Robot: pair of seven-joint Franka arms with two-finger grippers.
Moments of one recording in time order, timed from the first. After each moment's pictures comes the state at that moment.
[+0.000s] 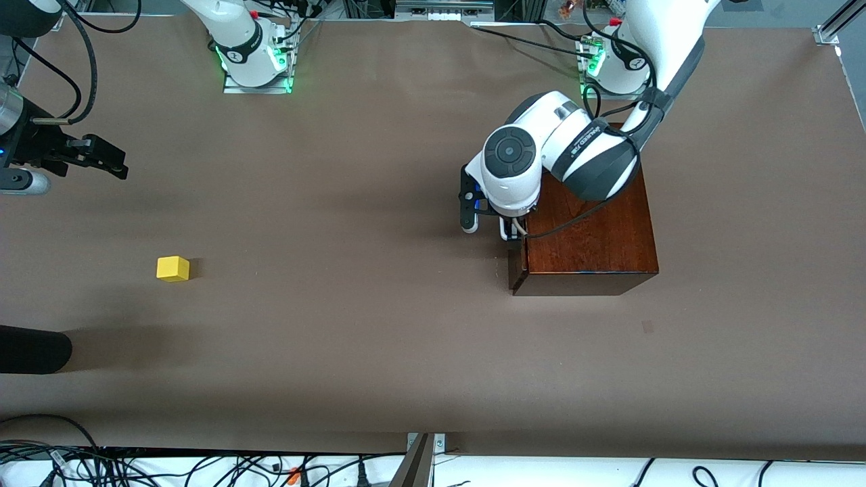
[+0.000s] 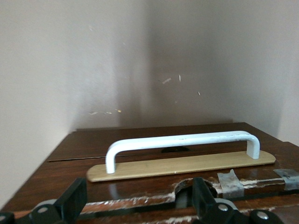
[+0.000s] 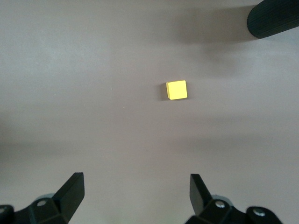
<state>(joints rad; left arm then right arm) -0.19 0.56 -0.53 -1.50 0.32 1.79 0.79 -0.01 0.04 0.03 -1.60 -0.05 1.59 0.04</state>
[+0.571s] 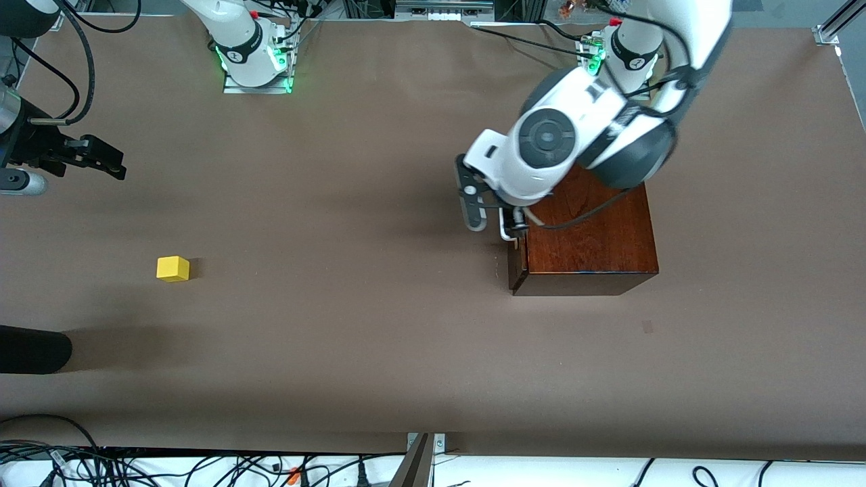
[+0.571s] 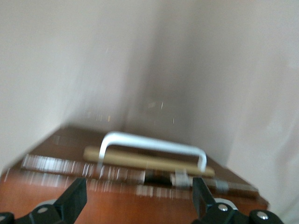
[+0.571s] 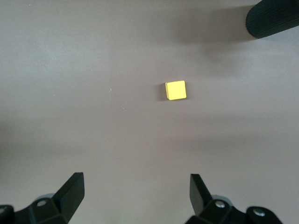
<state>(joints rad) -0.13 0.49 -0.53 -1.39 0.11 1.64 0.61 0.00 0.04 0.02 -1.60 -0.05 1.59 0.04</state>
